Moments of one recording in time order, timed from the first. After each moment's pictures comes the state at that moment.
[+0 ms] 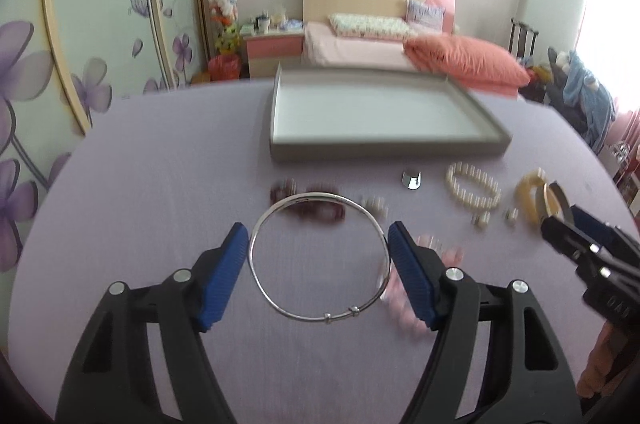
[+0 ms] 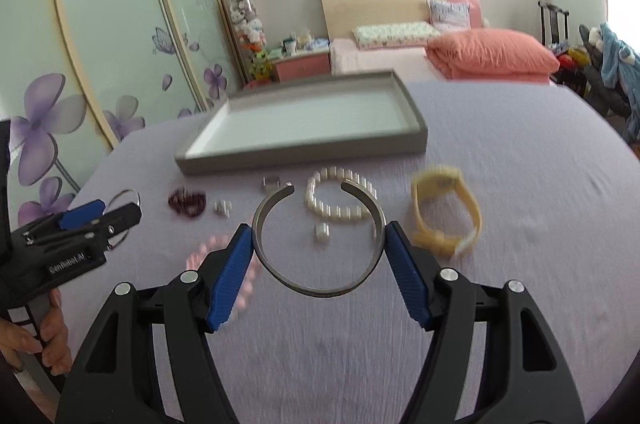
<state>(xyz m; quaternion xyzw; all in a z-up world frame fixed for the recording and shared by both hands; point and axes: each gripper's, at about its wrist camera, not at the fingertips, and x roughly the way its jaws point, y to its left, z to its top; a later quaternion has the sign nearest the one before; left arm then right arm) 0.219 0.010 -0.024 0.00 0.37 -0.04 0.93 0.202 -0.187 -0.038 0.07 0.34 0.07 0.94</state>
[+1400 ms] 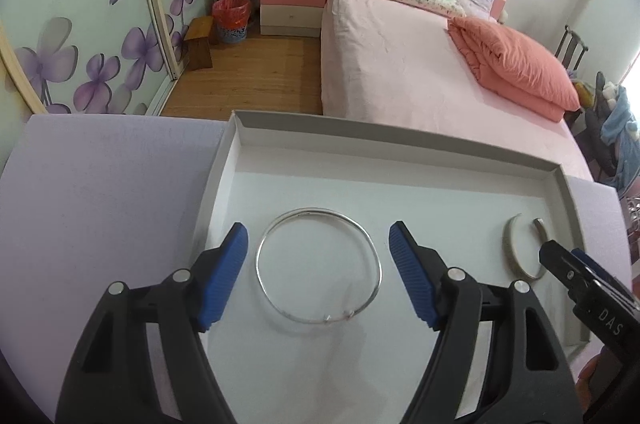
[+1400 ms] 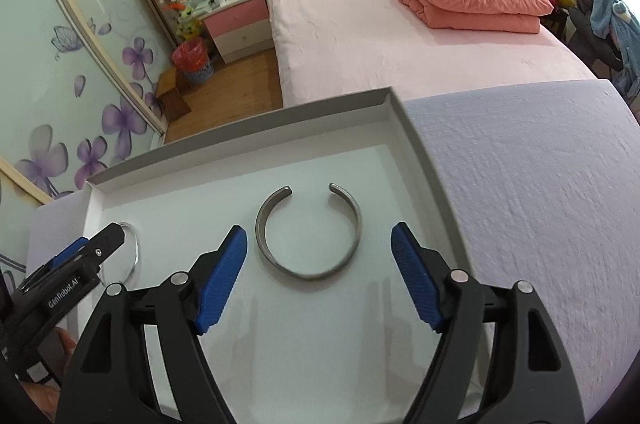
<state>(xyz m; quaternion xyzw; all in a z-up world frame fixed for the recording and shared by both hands) 0.513 0.002 -0.071 -0.07 0.48 0.00 0.87 0.481 -0.203 -0.068 0.12 0.48 -0.02 0.87</state>
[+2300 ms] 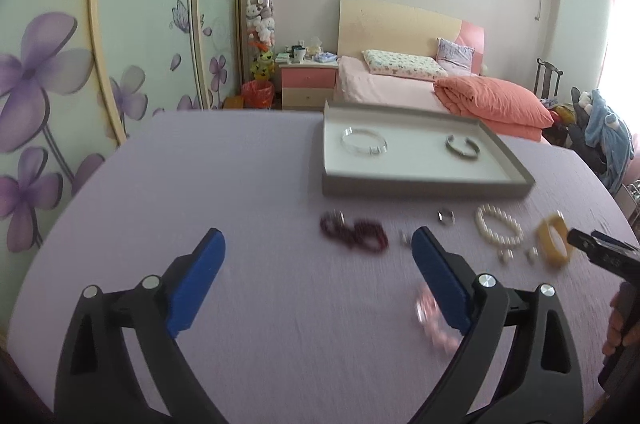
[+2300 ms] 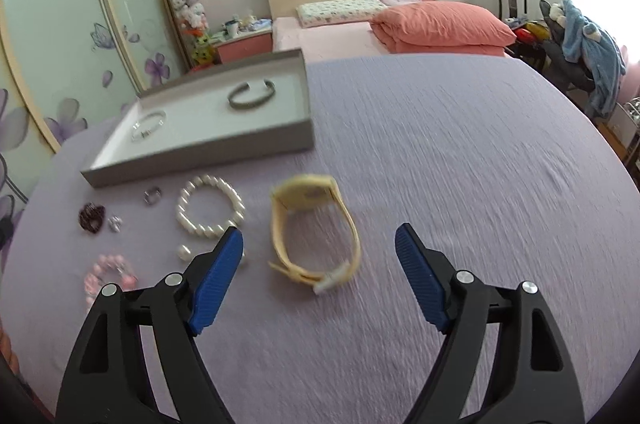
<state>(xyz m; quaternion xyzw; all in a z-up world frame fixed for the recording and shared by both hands) 0.202 0.043 -0.022 -0.03 0.33 0.02 0.94 0.252 -0.261 -0.068 0.08 0.39 -0.02 0.92</state>
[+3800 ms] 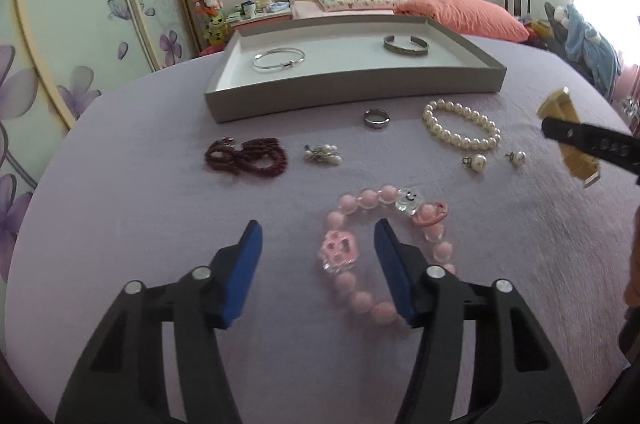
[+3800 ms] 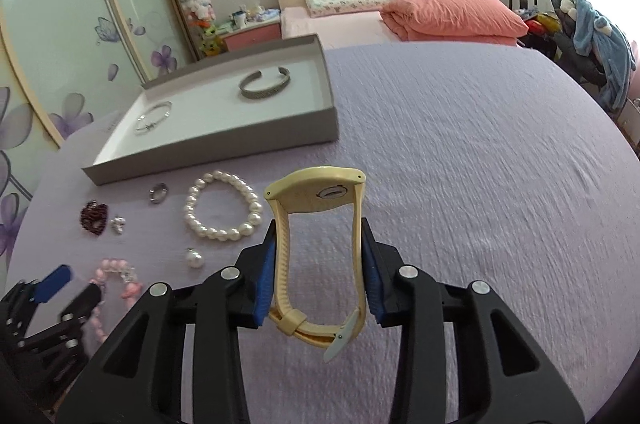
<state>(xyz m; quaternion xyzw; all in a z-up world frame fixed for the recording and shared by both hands) 0.229 -0.048 -0.089 0.07 0.42 -0.03 0.91 0.258 -0.249 -0.072 0.09 0.40 0.00 0.91</state>
